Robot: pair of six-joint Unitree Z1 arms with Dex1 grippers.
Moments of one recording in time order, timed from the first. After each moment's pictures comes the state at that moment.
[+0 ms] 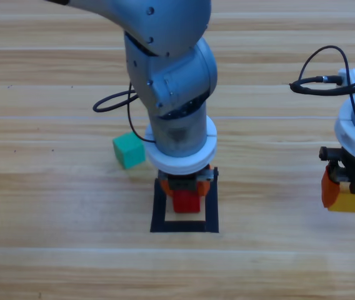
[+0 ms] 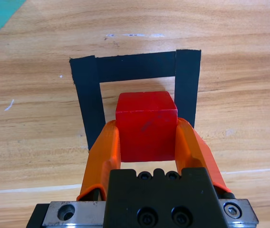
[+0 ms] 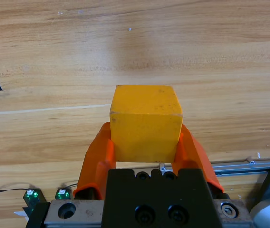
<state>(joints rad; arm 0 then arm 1) -0.90 2.24 -1.75 0.92 0.10 -0.93 0.81 1.93 -1.40 1.05 -0.02 0.86</state>
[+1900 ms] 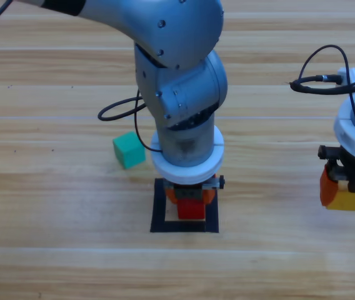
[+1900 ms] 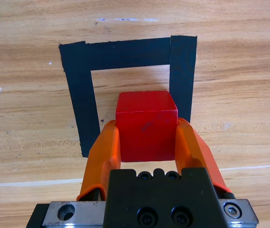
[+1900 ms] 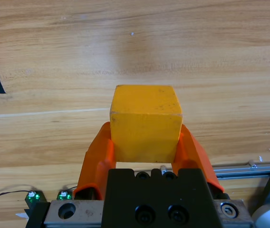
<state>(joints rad) -0.93 2.25 -1.74 0.92 0.11 -0.97 0.80 1.93 -1.39 1.03 -0.02 0.85</state>
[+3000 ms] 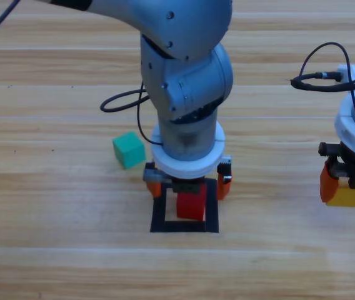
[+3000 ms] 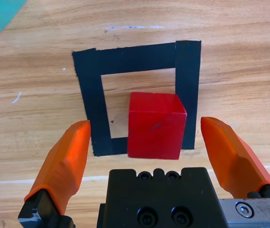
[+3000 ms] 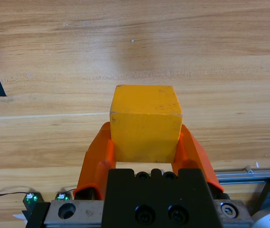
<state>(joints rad) -0.93 2.27 -1.81 1.00 0.14 -0.94 0.79 1.93 -1.39 1.02 -0.02 0.82</state>
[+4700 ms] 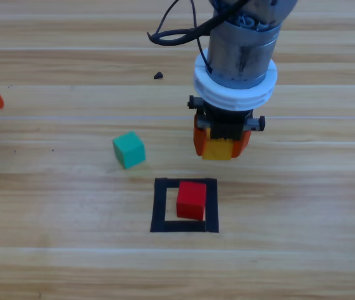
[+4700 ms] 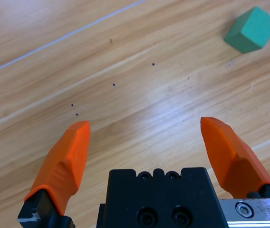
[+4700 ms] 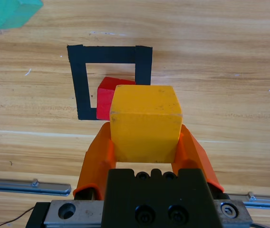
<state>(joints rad) 0.00 1.59 -1.14 0.66 -0.24 0.25 0.93 2.35 -2.26 1.38 0.00 0.92</state>
